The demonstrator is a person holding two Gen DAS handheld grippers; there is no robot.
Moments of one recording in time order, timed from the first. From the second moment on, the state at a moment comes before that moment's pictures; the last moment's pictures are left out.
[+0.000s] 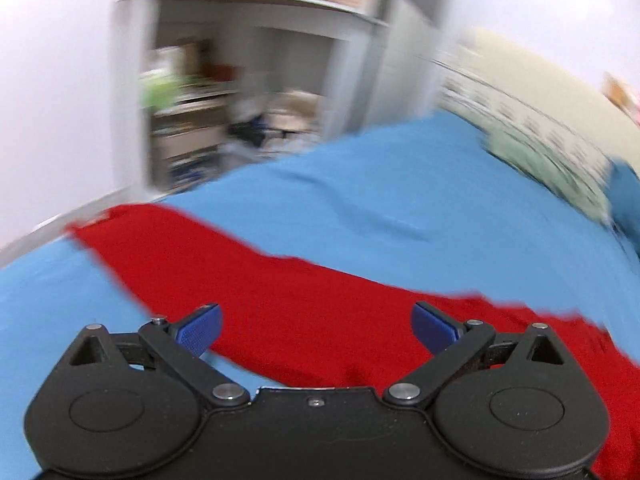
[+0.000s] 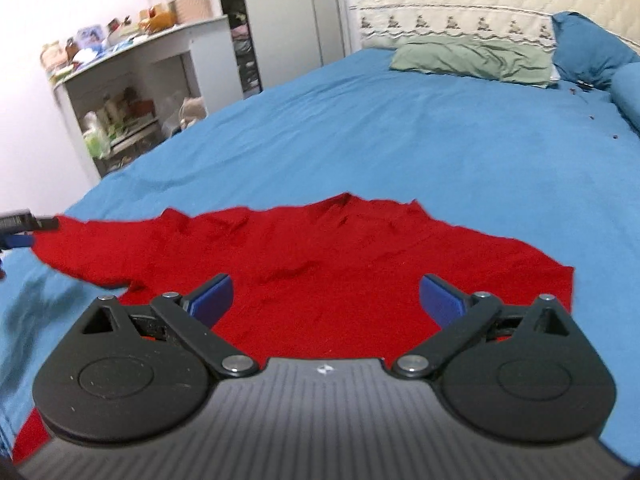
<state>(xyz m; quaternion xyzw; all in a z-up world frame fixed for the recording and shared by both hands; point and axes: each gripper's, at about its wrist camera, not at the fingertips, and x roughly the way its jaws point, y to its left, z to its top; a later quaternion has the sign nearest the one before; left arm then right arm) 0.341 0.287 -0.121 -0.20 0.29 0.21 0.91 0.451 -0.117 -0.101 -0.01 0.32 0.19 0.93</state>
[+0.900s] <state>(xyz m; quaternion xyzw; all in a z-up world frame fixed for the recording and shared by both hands) 0.358 0.378 -0.170 -0.32 0.21 0.38 0.84 0.444 -0.125 -0.123 0.03 0.34 0.19 0.92</state>
